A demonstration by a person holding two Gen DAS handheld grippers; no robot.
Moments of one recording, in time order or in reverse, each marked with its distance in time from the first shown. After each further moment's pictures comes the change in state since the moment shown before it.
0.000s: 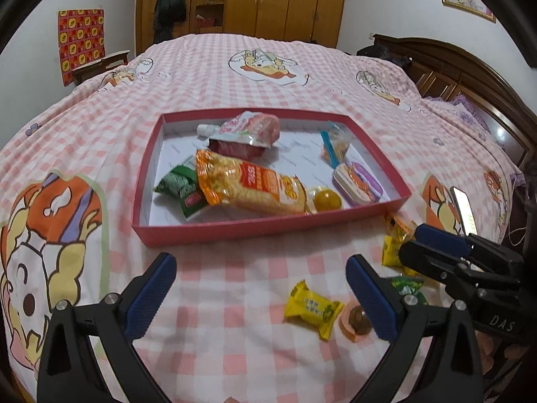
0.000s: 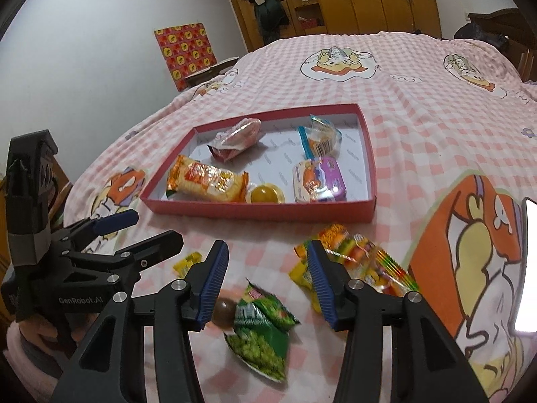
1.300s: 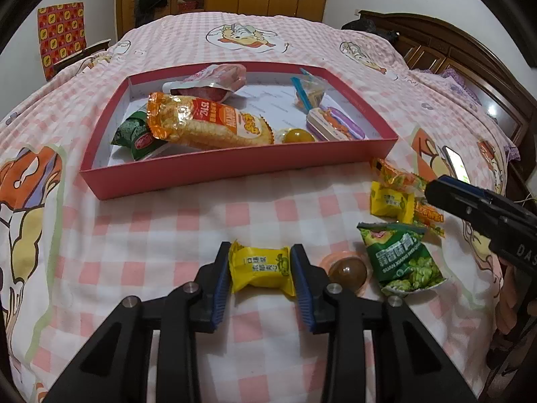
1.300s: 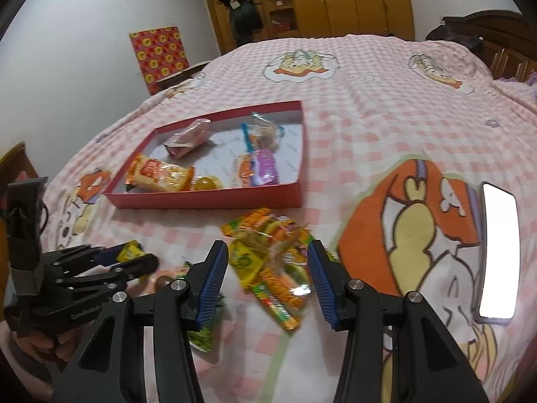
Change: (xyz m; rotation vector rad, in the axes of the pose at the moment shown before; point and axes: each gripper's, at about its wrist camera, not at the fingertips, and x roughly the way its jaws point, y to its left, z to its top) left arm 0.025 -0.023 -0.032 0.050 0.087 -0.040; right arm -0.018 -0.037 -0.013 0.024 -0.020 -0.145
